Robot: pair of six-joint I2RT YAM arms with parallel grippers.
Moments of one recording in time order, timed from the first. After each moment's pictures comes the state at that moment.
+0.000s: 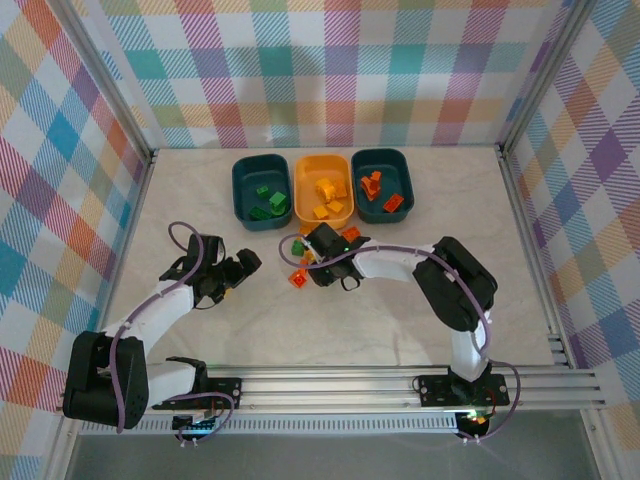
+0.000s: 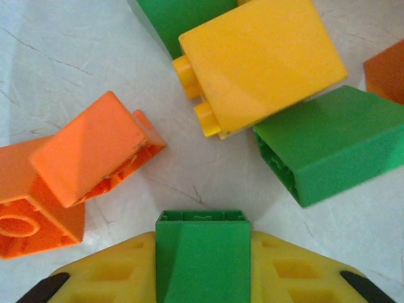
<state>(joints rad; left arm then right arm) -0.15 1.19 0.57 -0.34 0.21 -0.81 0.85 1.90 1.18 -0.35 0.06 0.17</state>
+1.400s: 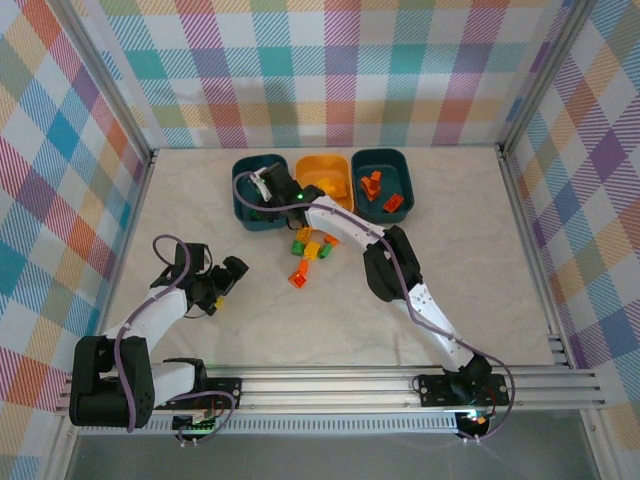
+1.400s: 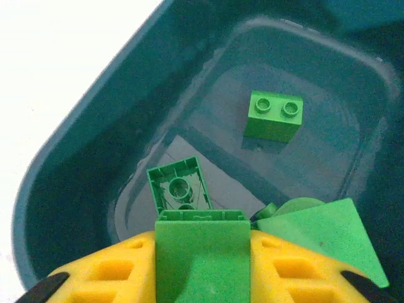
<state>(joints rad) -0.02 1.18 0.49 -0.35 0.28 -0.87 0.80 2.60 2.41 -0.55 0.02 0.06</state>
